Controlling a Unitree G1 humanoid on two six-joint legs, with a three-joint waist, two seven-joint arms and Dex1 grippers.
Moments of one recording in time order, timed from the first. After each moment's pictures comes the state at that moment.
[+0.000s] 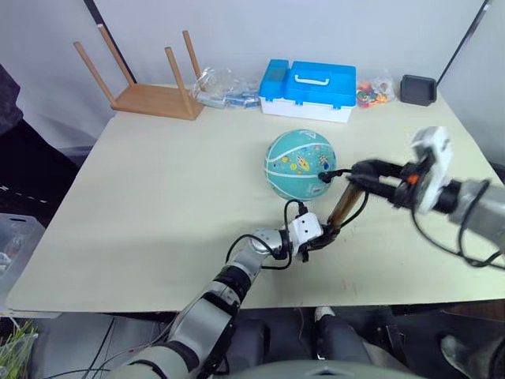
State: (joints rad) left arm -0.58 0.03 -0.36 0.93 0.15 -0.40 -0.78; right arm -0.44 -0.86 -0.23 -0.43 1.05 0.94 0.55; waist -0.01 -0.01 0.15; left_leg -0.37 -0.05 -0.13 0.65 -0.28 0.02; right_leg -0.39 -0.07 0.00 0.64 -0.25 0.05
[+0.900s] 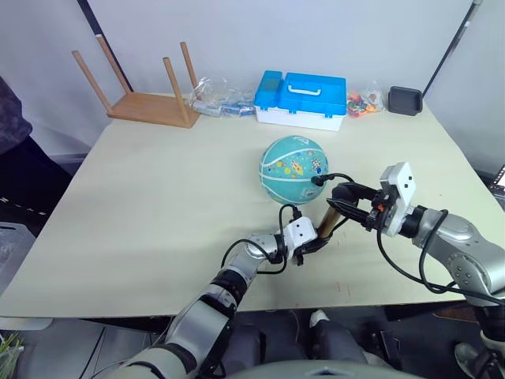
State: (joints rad) left arm -0.55 0.05 -0.36 0.96 0.16 -0.42 -0.75; right arm -0.19 -0.66 0.05 -0.34 0.67 0.52 0.64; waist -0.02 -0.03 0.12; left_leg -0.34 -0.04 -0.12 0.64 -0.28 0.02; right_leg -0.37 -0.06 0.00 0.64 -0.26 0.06
